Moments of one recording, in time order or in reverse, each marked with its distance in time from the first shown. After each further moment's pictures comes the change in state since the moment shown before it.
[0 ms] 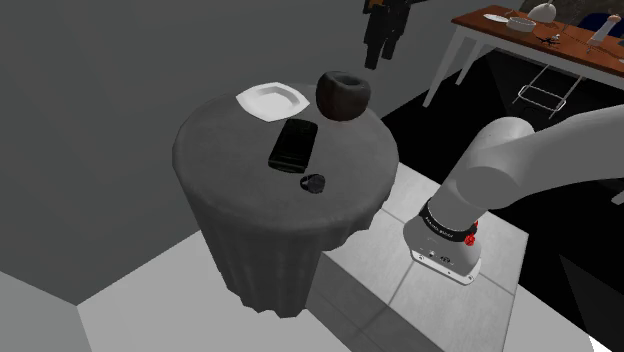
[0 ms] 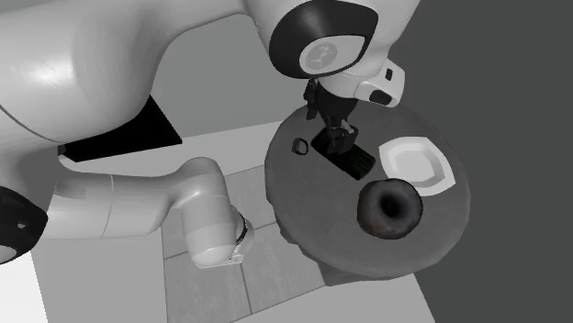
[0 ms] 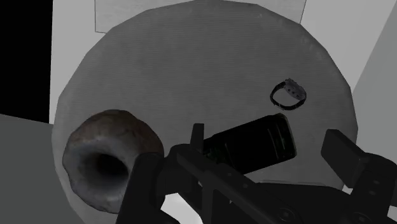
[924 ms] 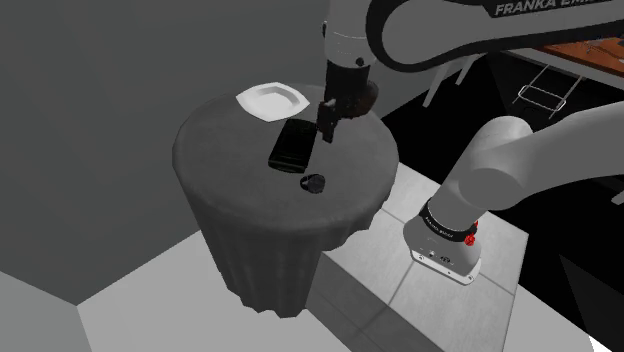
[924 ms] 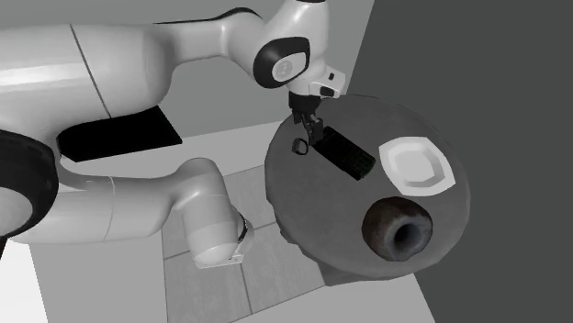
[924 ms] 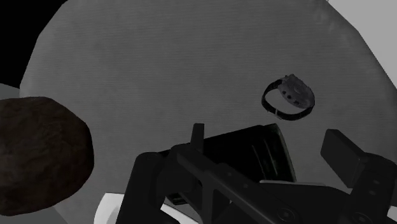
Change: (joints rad) arm 0.052 0.017 0.348 -0.271 0.032 0.366 0.272
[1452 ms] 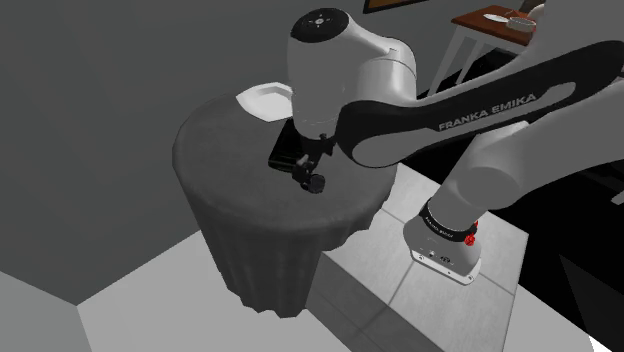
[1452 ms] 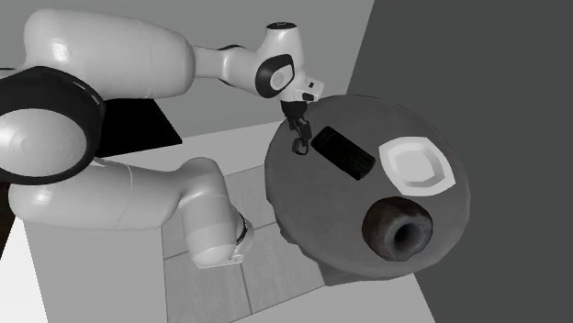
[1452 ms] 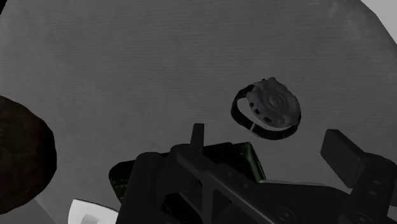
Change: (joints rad) arm -0.038 0.189 0.291 -0.065 -0.050 0.261 0.256
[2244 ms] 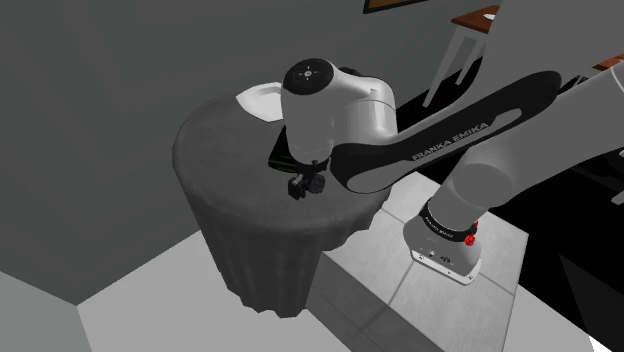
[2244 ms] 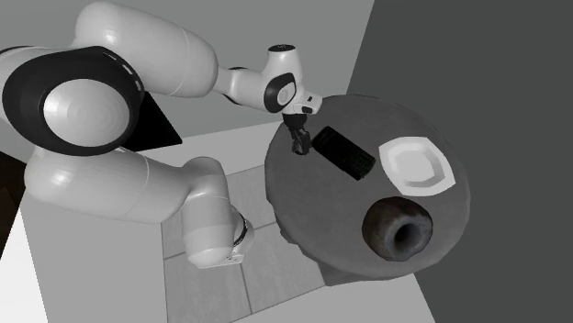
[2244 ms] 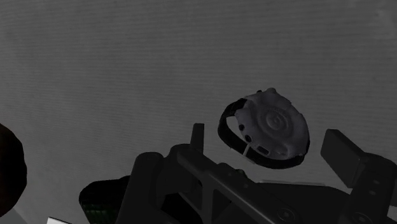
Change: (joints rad) arm -0.080 0.141 0.114 -0.050 -0.077 0.182 0.107
